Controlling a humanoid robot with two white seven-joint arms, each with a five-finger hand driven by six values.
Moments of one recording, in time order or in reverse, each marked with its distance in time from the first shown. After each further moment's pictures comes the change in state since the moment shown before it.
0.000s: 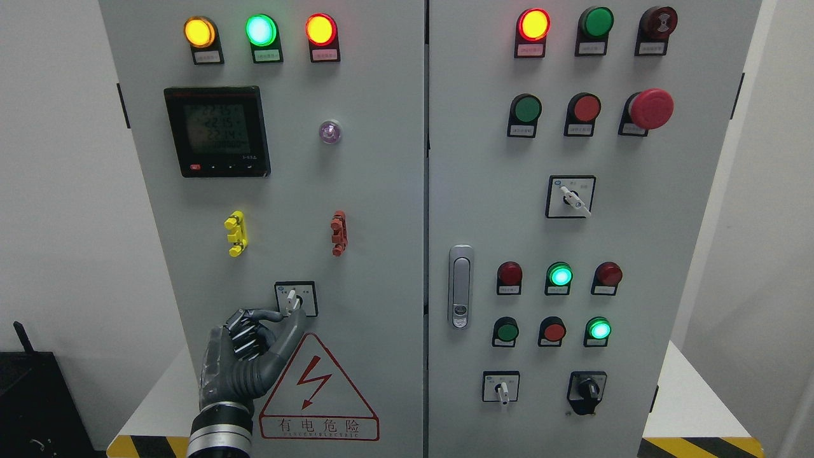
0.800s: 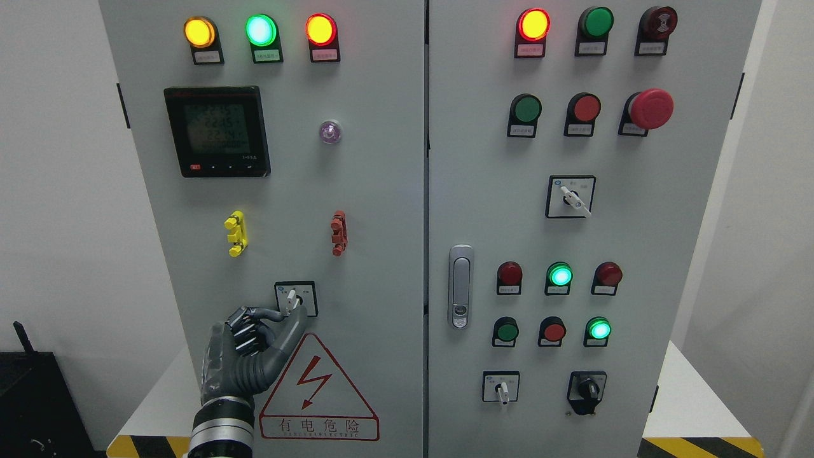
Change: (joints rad) left arm -0.021 -0.006 -0.003 0.010 -0.027 0.041 -0.001; right arm 0.000 0.000 0.000 0.000 0.000 0.000 0.000
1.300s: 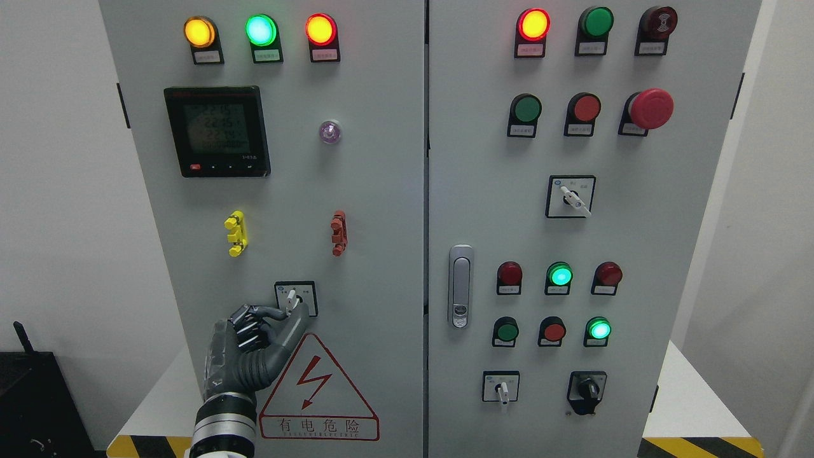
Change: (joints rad) left arm -0.014 -0.005 -0.001 0.007 -0.001 0.020 0.000; right arm 0.000 0.000 0.000 0.000 0.000 0.000 0.000
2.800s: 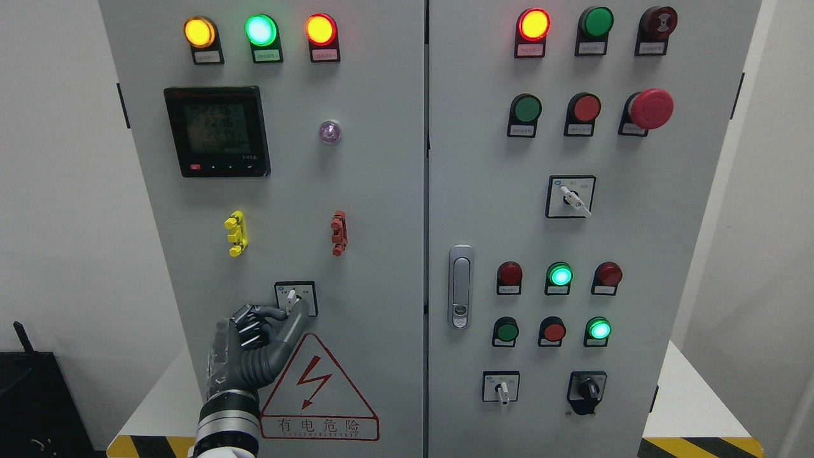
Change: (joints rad) left arm -0.012 -0.015 -0.001 0.005 -0.013 0.024 0.003; right arm 0.000 0.000 0.000 0.000 0.000 0.000 0.000
